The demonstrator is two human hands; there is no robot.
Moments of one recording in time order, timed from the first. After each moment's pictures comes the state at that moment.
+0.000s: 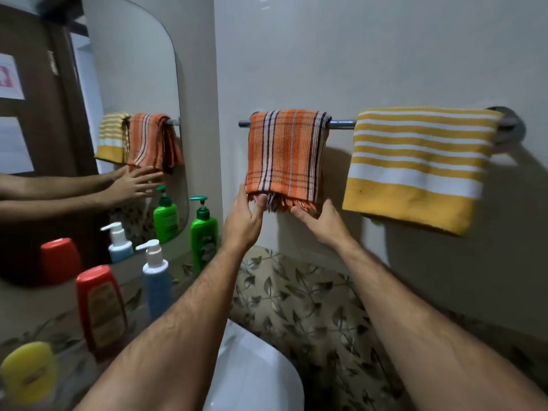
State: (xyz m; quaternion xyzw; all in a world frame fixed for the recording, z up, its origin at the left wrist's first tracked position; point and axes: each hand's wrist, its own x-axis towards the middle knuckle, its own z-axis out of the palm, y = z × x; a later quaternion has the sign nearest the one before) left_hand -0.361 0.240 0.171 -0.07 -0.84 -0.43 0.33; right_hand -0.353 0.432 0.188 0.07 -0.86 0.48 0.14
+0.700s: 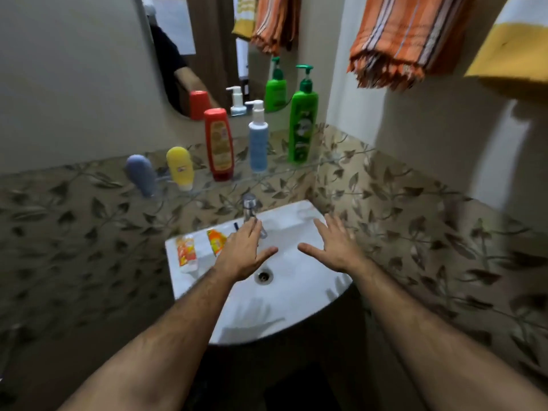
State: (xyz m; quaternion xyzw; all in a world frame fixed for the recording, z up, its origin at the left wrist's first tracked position) left_hand -0.104 0.191 -0.074 0.16 -0.98 -0.12 0.08; right_hand -0.240 0.393 -0.051 0.34 -0.93 0.11 -0.09
